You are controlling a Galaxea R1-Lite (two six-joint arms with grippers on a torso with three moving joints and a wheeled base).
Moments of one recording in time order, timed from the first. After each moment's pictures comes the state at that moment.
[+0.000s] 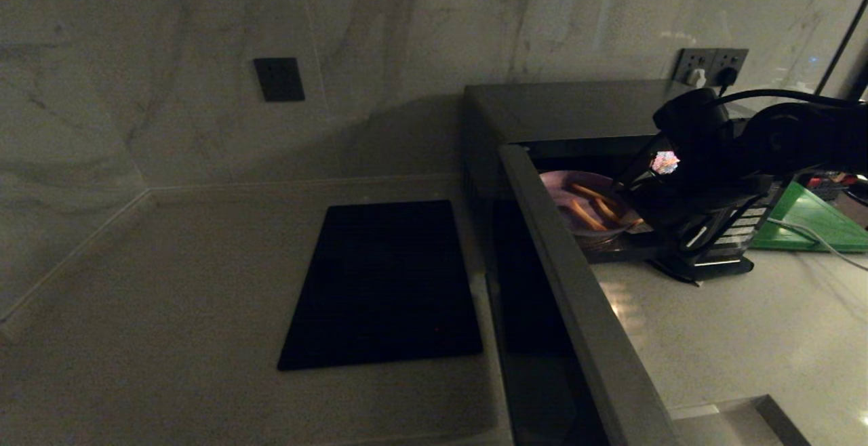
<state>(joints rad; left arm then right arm) 0.00 0.00 0.00 -0.01 0.03 -0.07 0.17 2.02 -1.74 0.56 -0.10 1.07</state>
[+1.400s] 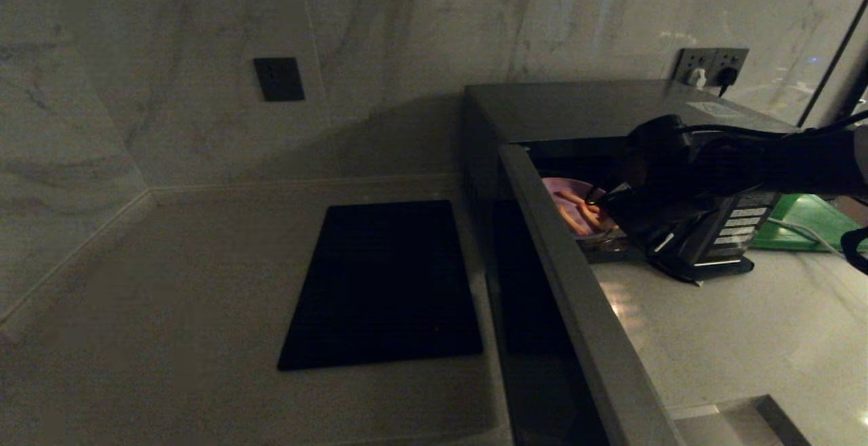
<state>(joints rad) 0.00 0.00 0.00 -0.01 0.03 -0.07 0.15 2.16 -1.78 0.43 -0.09 1.07</state>
